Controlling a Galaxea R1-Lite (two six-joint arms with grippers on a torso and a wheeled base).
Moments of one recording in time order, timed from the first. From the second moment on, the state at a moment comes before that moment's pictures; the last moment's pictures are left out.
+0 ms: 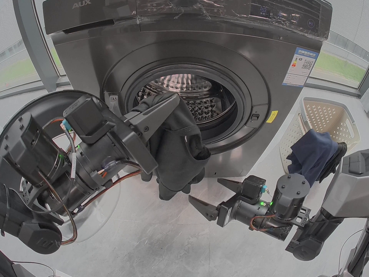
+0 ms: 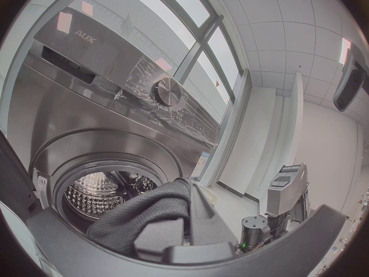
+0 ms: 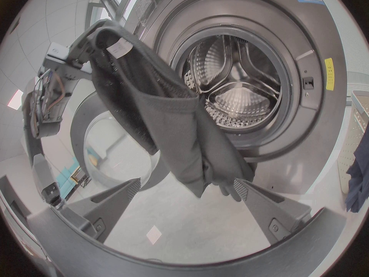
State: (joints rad) left arm -0.71 1.61 -0.58 -1.43 -0.17 -0.17; right arm 0.77 2.04 -0.44 -1.52 0.02 0.20
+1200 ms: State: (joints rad) left arm -0.77 1.60 -0.54 -1.46 -0.18 -0.18; right arm 0.76 2.33 -0.89 -1.54 0.01 0.20
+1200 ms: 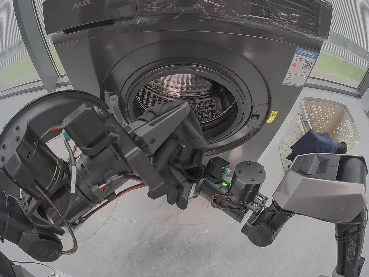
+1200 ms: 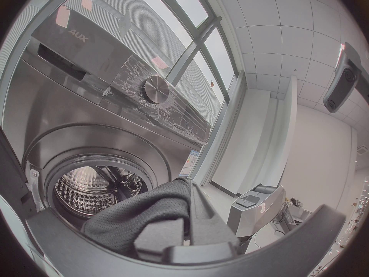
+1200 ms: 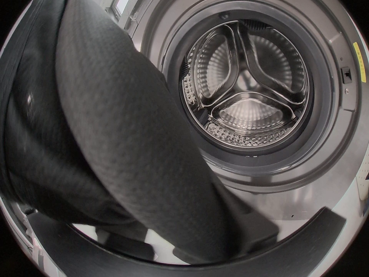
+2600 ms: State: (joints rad) left arm -0.63 1.93 -0.19 -1.55 -0.22 -0.02; right arm 0.72 2.00 -0.75 -1.53 -0.05 0.23
